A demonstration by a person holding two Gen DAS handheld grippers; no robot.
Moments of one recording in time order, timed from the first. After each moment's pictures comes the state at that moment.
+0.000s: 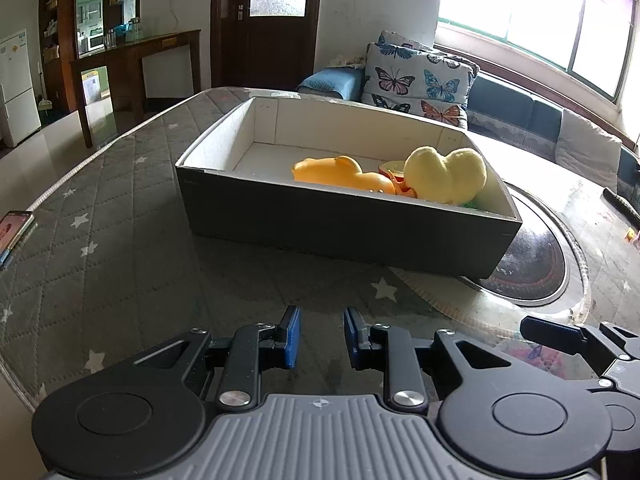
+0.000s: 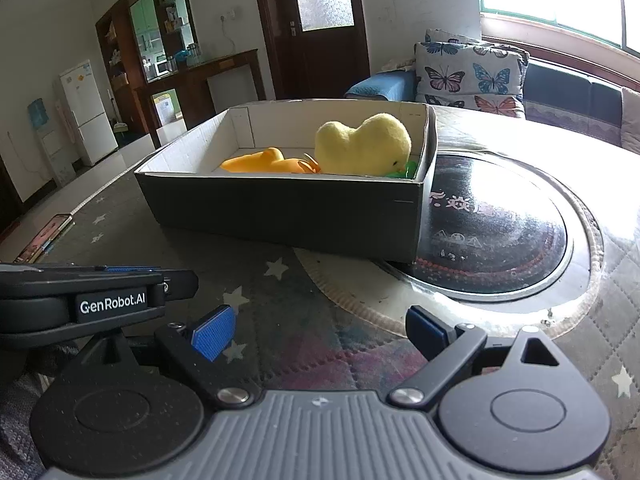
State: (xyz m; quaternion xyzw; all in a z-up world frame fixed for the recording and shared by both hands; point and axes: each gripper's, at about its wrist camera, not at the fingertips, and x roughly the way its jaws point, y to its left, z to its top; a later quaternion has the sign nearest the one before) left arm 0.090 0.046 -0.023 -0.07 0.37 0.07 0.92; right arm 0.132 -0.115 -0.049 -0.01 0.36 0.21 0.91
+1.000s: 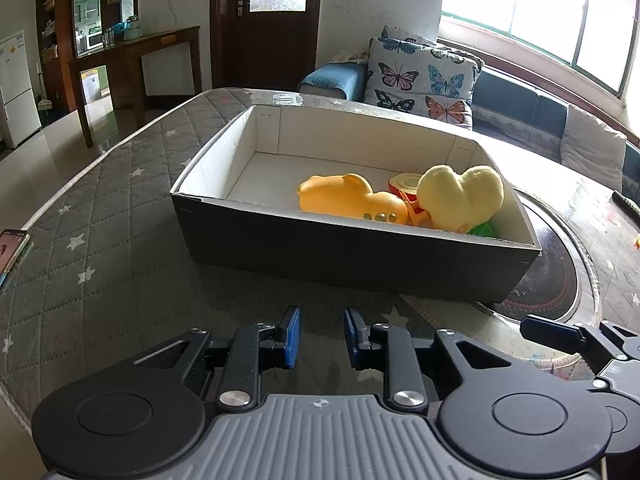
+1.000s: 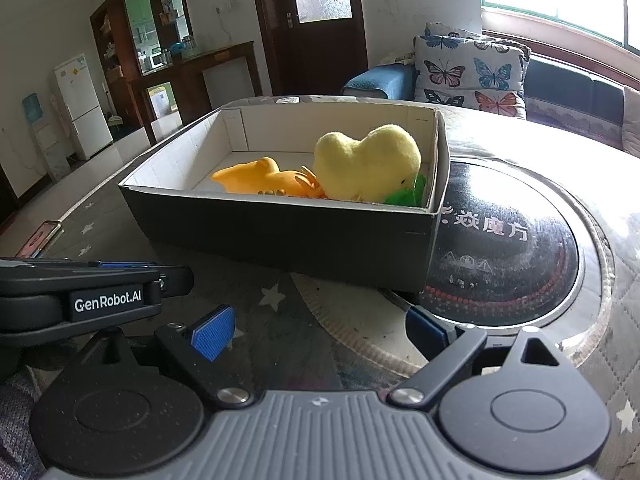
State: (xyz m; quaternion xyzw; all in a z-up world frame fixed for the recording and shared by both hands) left arm 0.117 0.055 -0.015 -0.07 0.38 0.08 0.92; right arm 0.162 -0.104 -0.043 -0.01 0.38 0.20 0.90
